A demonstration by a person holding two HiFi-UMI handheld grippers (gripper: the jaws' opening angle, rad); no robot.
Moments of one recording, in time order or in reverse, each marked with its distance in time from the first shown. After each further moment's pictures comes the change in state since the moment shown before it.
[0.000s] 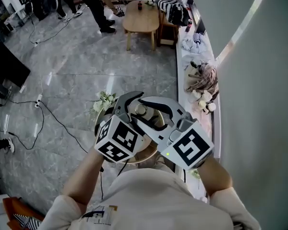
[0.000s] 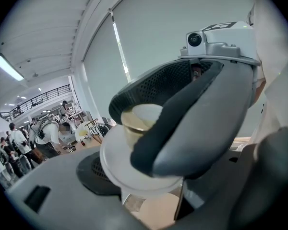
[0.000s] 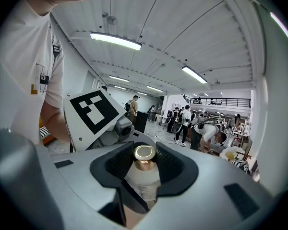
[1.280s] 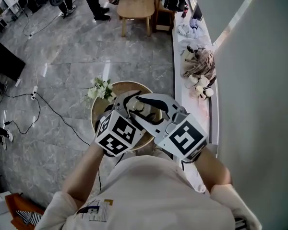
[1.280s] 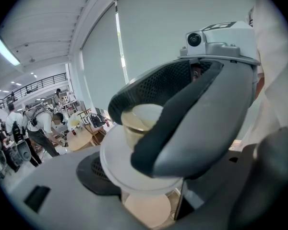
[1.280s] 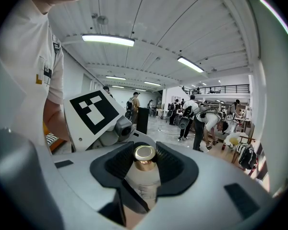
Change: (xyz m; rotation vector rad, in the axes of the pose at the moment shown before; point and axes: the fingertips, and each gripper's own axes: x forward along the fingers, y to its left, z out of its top) left arm 0.019 -0.047 -0.041 -0.076 0.058 -0.078; right arm -0.008 0.026 -0.050 0.125 0.046 0.026
